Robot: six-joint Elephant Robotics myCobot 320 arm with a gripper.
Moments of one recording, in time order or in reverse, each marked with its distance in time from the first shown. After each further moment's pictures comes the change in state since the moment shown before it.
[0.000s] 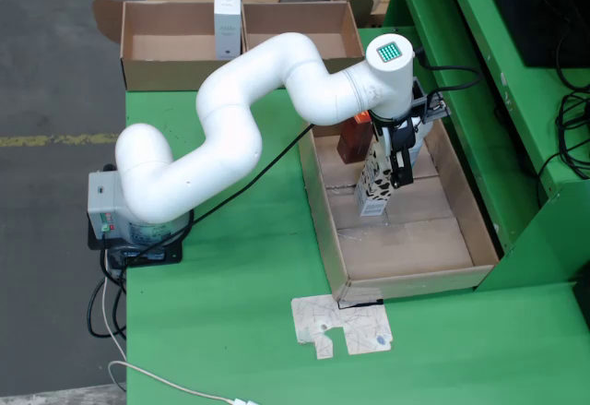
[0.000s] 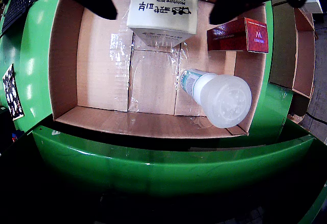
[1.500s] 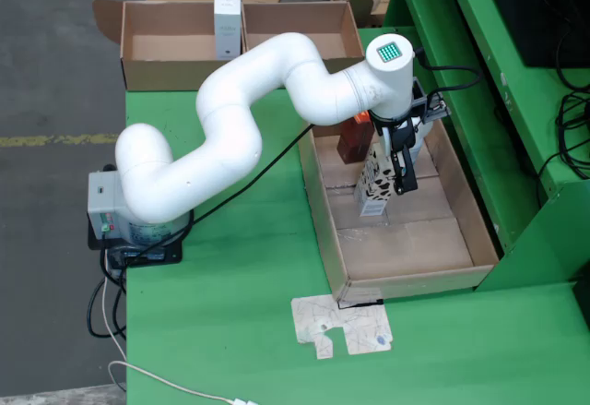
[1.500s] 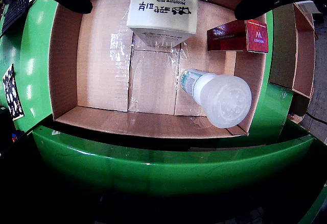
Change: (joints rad) arm 0.000 0.000 0.000 0.000 0.000 0.000
